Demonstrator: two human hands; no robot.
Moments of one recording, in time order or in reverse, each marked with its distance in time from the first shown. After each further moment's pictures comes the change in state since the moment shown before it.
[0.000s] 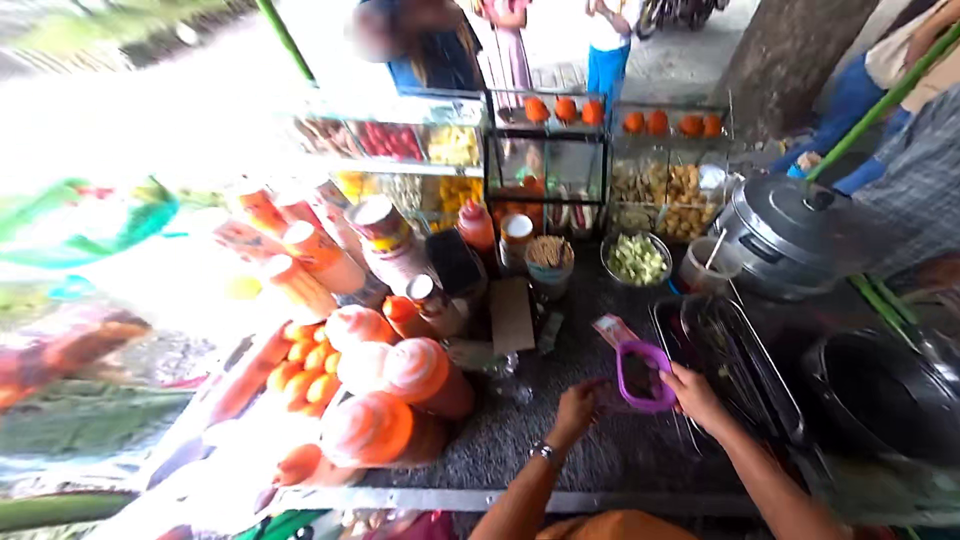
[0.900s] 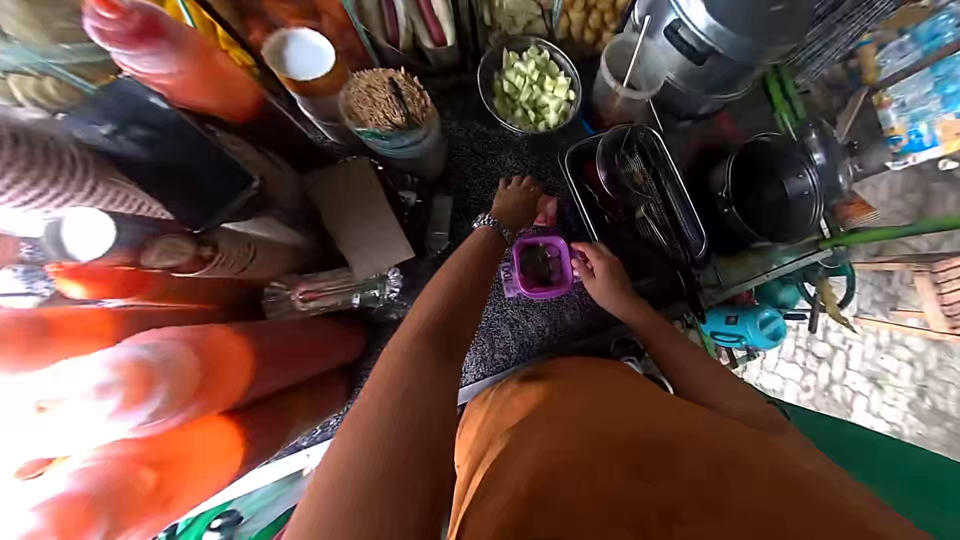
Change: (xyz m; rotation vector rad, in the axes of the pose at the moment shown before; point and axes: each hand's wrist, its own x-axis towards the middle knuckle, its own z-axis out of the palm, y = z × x) left_hand 0.164 0.085 0.014 1.146 -0.284 0.434; right_hand -0.034 0.016 0.040 -0.143 0.211 -0.155
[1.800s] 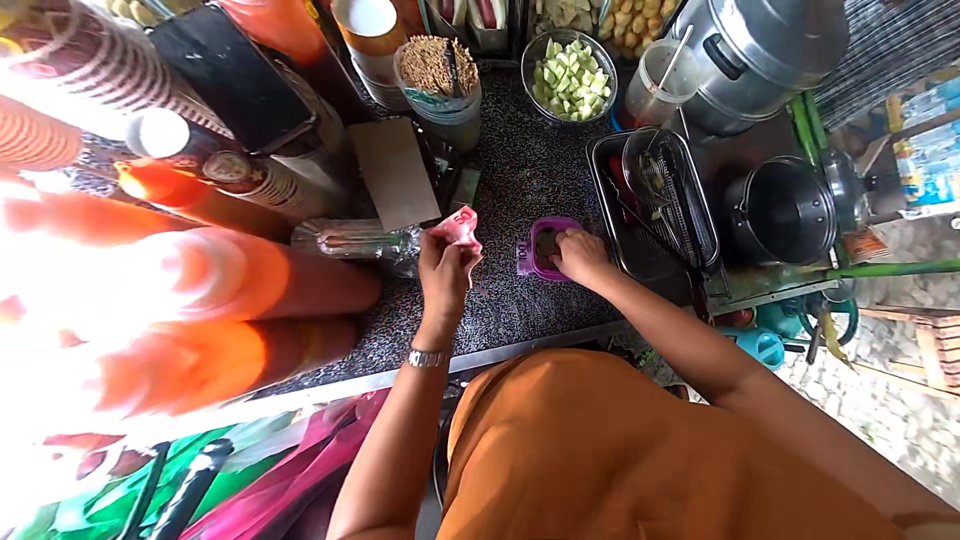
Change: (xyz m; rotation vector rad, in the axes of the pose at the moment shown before) left_hand -0.235 0.029 0.030 -1.281 0.843 -0.427; right_hand 0.046 -0.053 0.025 -0.545 -0.440 0.038
